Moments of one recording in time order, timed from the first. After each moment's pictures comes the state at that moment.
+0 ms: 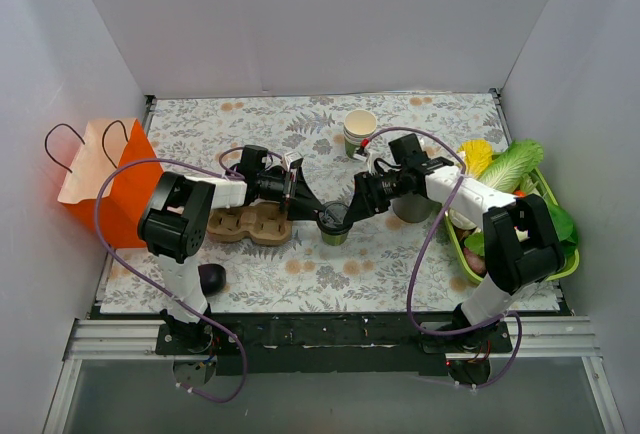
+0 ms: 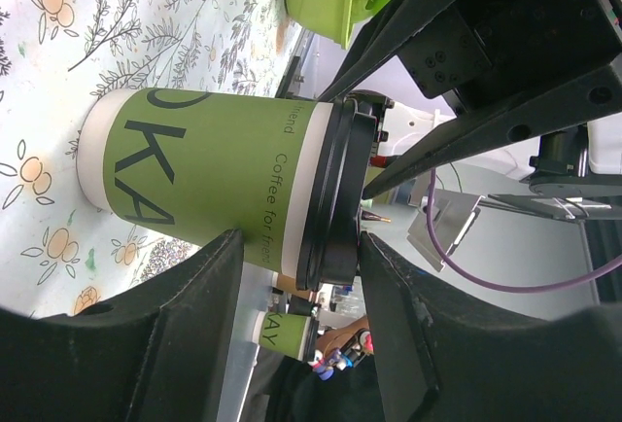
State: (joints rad) left arm -0.34 1.91 0.97 0.17 1.26 -0.85; right arm 0.45 1.64 1.06 -0.45 -0.93 0.08
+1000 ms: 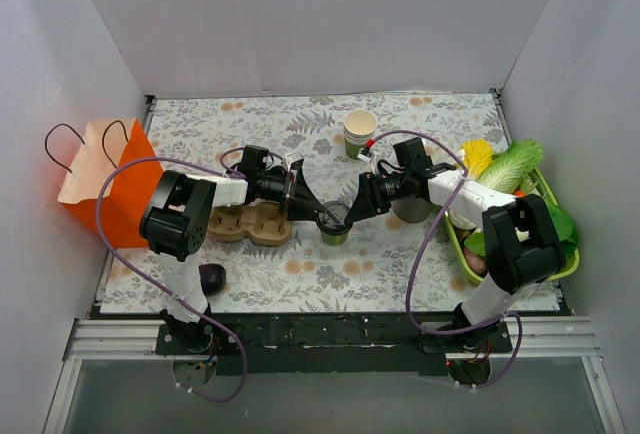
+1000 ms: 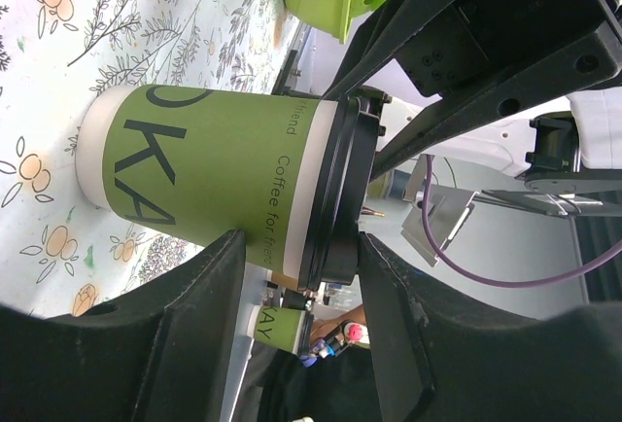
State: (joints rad) left arm -0.34 1.93 1.00 0.11 1.27 -0.82; right arm 0.42 1.64 1.00 -0.33 -0.98 0.13
